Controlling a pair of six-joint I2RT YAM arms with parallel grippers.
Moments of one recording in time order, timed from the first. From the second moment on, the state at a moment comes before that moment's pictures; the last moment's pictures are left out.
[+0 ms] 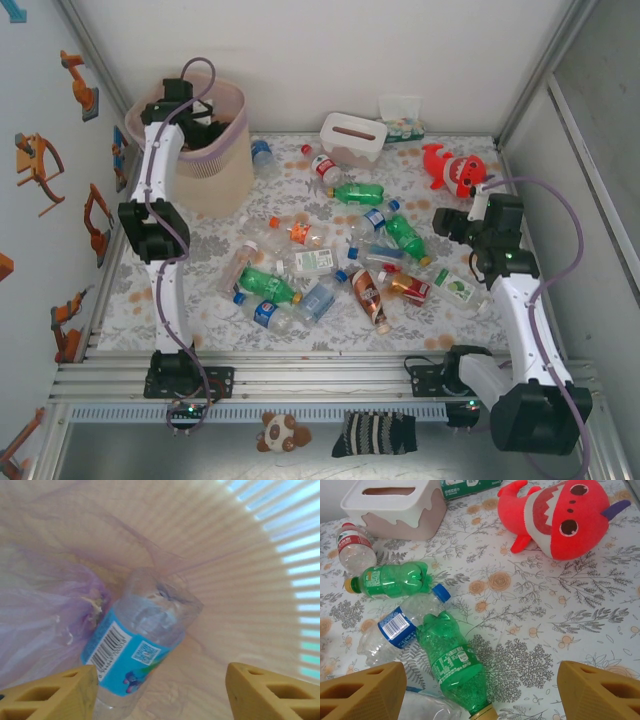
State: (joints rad) left arm -0.07 2.37 2.51 -1.17 0.35 -0.18; right arm -0.06 0.97 0.82 -0.47 -0.19 0.14
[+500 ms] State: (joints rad) left arm -0.05 2.10 2.45 -1.12 0.18 -0.17; right arm -0.06 0.94 0.82 -0.47 -0.19 0.14
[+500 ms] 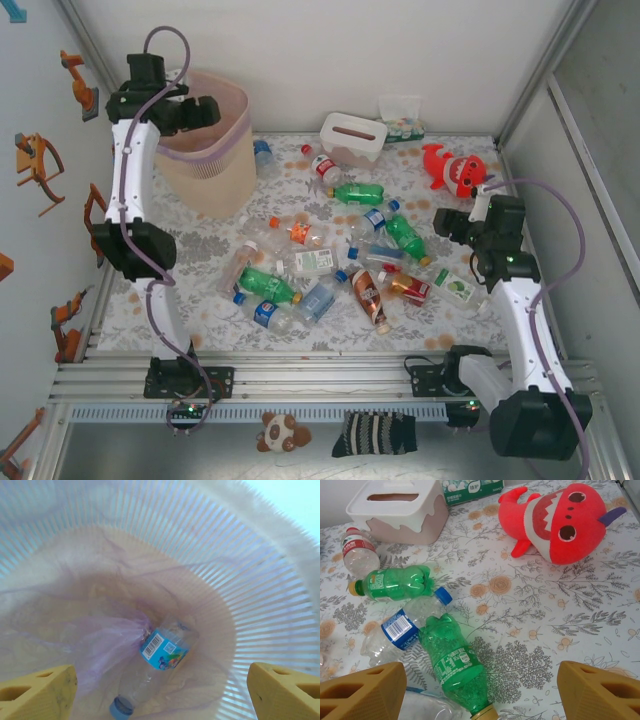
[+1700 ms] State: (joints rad) left arm -0.55 1.67 1.60 -0.19 -0.25 -0.27; right arm -0.06 0.92 0.89 -0.50 -0.20 0.15
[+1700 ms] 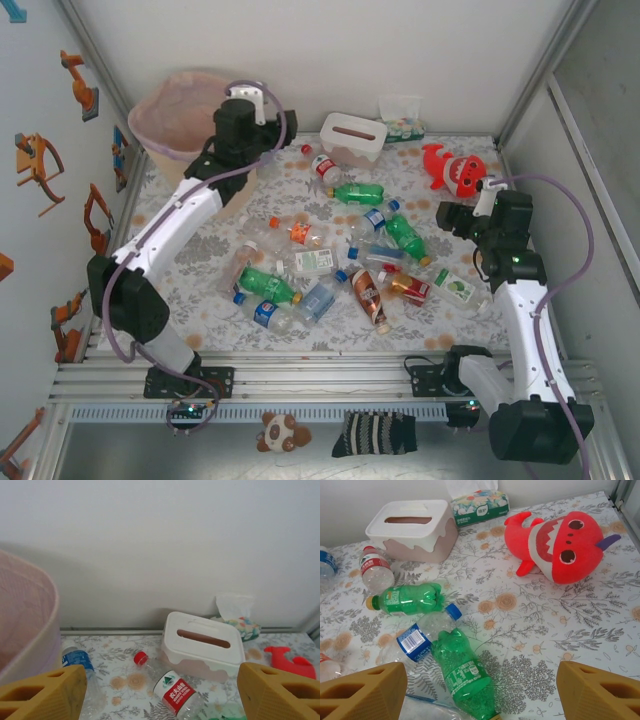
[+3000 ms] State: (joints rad) left arm -0.49 2.61 2.46 -0.81 -0.69 -0.56; right arm -0.06 0.90 0.92 -0.55 -0.20 0.14
